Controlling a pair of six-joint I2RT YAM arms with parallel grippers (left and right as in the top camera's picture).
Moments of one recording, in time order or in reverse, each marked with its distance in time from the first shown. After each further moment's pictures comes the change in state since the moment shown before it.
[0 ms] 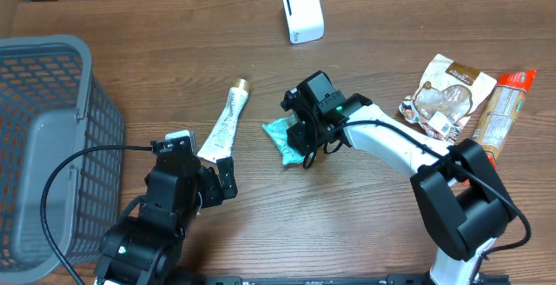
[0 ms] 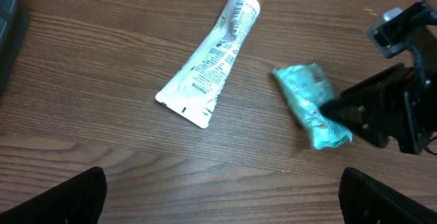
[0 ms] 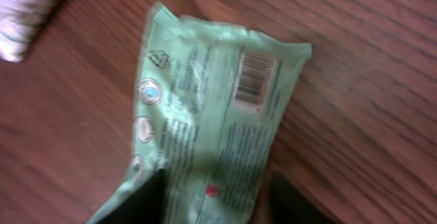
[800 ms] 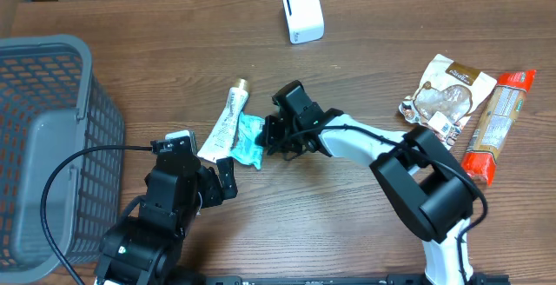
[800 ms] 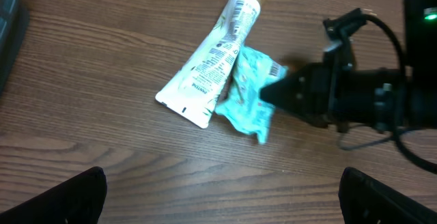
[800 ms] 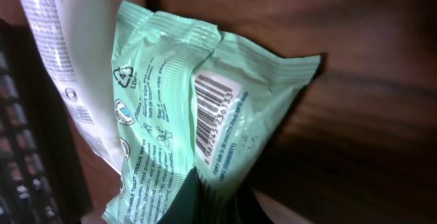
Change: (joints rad) left arm 0.000 0.000 0.000 0.000 0.000 0.000; right arm 0.076 0.163 -0.006 0.377 -0.213 0.857
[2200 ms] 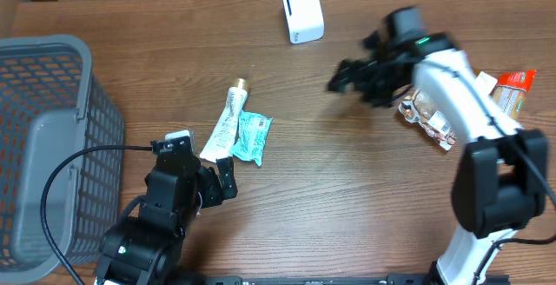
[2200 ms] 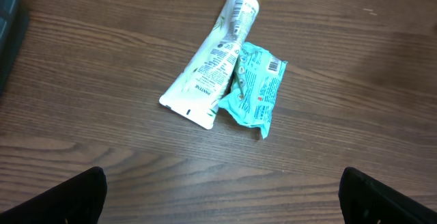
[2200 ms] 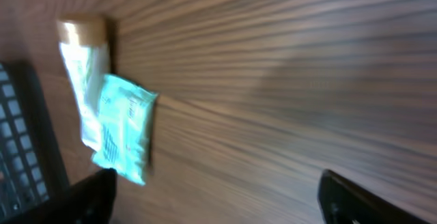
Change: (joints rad) left arm 0.000 0.000 0.000 0.000 0.000 0.000; right arm -0.415 -0.136 0.264 -0.658 -0.063 -0.479
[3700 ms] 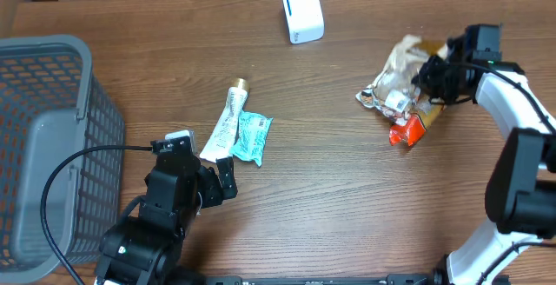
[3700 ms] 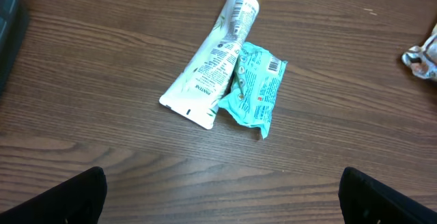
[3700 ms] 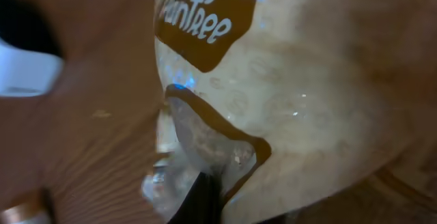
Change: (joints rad) left arm 0.000 0.000 0.000 0.000 0.000 0.000; right arm -0.406 -0.010 -0.191 0.276 0.141 0.116
